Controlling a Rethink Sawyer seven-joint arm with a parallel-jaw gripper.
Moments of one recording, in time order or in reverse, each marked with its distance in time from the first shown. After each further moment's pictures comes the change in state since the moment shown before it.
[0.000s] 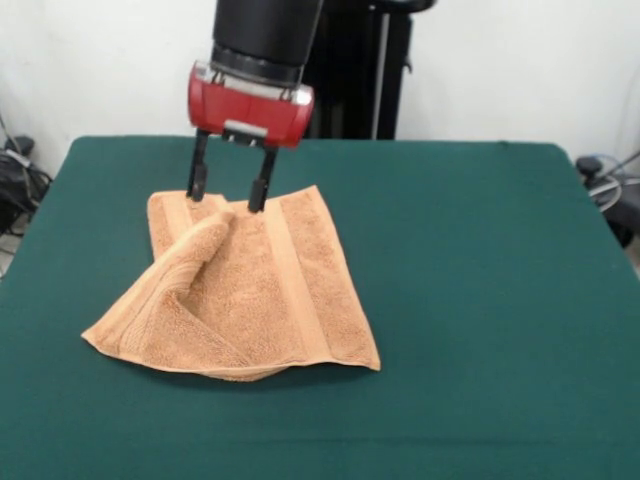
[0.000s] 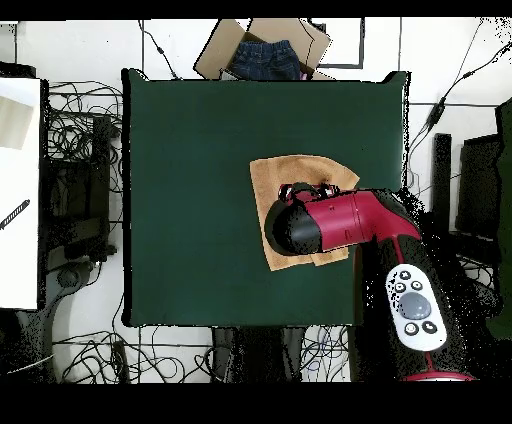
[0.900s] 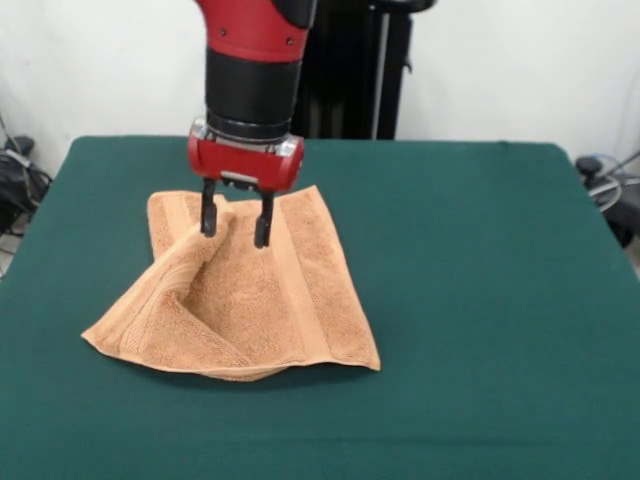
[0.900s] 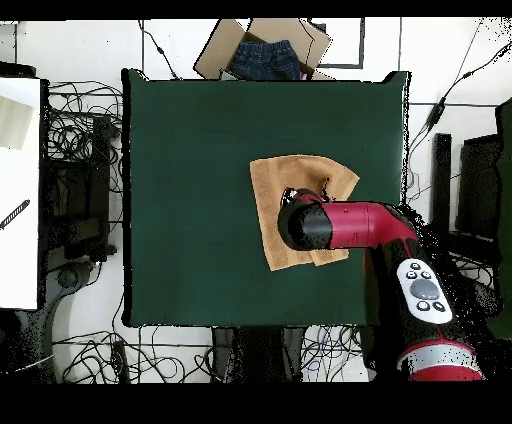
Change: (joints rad) arm -0.028 0.144 -0.060 -0.010 0.219 -0.059 0.001
